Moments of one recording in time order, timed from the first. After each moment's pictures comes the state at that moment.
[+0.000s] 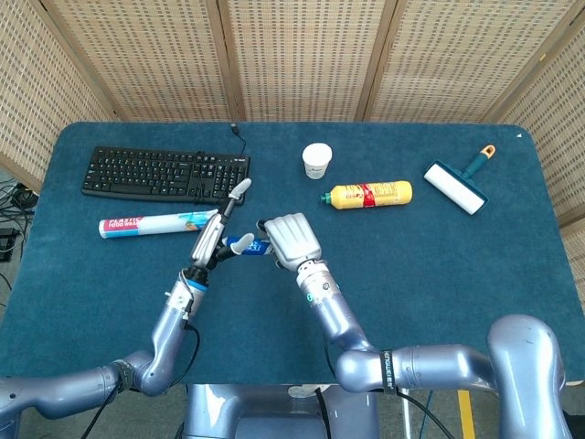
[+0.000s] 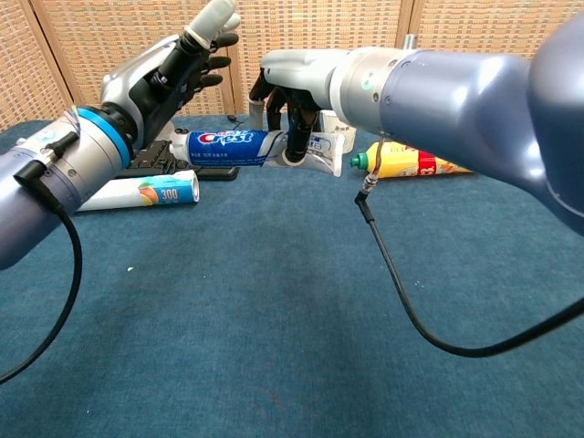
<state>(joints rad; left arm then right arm) -0.71 -1.78 -0.36 -1.41 1.29 1.14 -0.46 1.13 -1.67 0.40 -1.68 -0.55 1.12 -0.77</state>
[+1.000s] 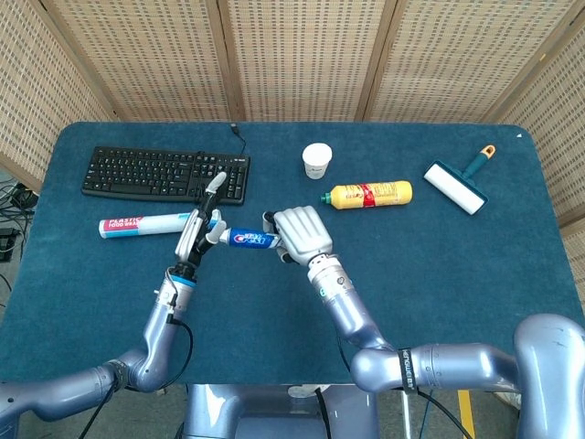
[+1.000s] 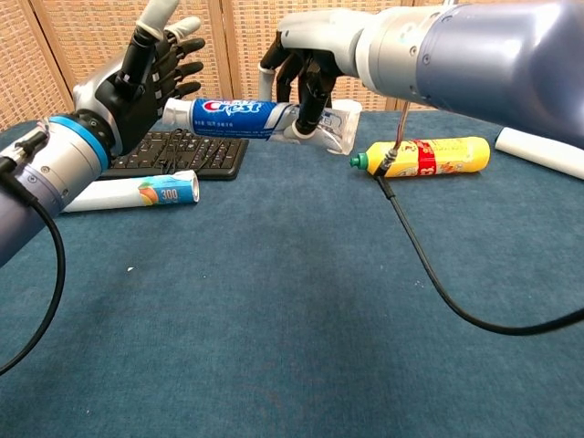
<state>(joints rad) -0.67 -1.79 -0.39 -1.35 1.29 1.14 -0.77 1.11 -1.57 0.40 -1.76 -0.57 1.11 -0.66</state>
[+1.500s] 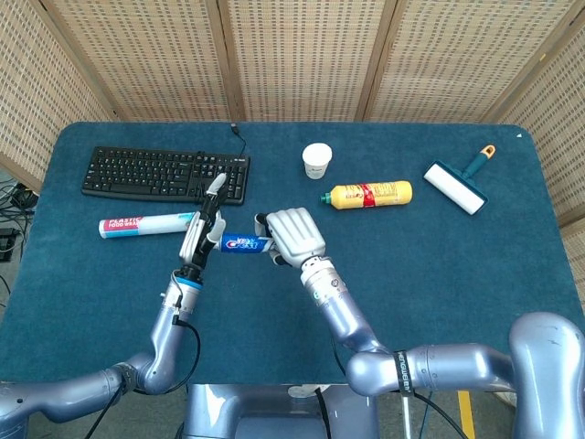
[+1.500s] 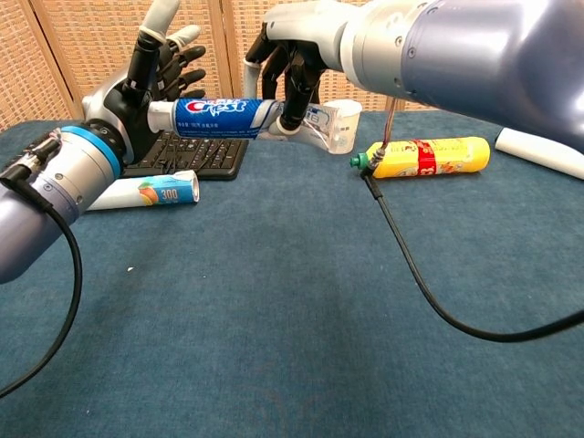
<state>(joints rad) -0.67 -1.84 -0.39 -1.36 1.27 1.15 -0.81 1.13 -1.58 0.42 -1.78 -0.57 1.12 -0.60</state>
